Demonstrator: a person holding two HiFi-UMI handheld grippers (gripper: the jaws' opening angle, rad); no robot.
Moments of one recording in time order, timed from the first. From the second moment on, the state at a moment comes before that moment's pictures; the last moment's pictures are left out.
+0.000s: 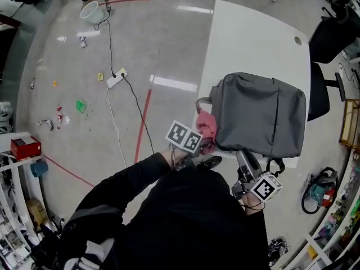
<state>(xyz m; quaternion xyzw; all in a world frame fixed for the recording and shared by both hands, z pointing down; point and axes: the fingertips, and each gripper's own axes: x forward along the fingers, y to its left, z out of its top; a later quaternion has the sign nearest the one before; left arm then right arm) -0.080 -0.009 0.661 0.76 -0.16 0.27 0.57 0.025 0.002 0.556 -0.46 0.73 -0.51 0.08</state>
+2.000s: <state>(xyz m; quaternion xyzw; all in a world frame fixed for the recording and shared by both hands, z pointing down) -0.117 -0.094 0.640 0.86 -0.08 0.43 0.27 0.017 -0.014 0.547 -0.48 0.73 -0.48 0.09</state>
